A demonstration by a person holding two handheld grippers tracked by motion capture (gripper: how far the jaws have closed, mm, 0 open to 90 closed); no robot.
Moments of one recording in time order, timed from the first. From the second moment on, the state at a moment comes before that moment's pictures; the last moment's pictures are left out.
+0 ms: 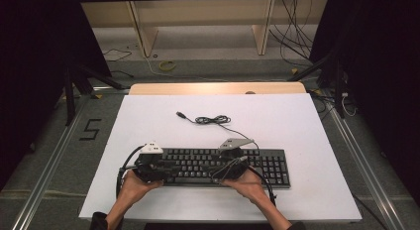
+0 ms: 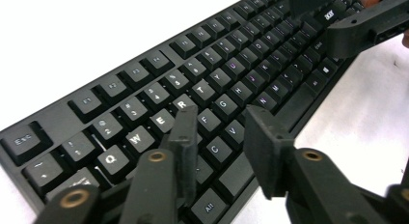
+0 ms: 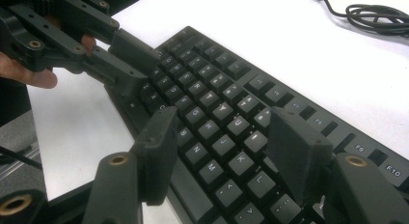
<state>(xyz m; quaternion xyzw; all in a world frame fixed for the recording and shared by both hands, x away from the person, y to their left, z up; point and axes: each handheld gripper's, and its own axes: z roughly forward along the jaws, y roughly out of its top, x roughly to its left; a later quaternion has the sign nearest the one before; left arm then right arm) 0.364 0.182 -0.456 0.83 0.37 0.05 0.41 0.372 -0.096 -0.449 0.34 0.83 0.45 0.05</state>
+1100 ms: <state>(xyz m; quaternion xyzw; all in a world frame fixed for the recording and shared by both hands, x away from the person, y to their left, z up) 0.369 0.165 -0.468 0.86 0.35 0.04 0.38 0.367 -0.099 -0.447 0.34 0.82 0.45 0.05</state>
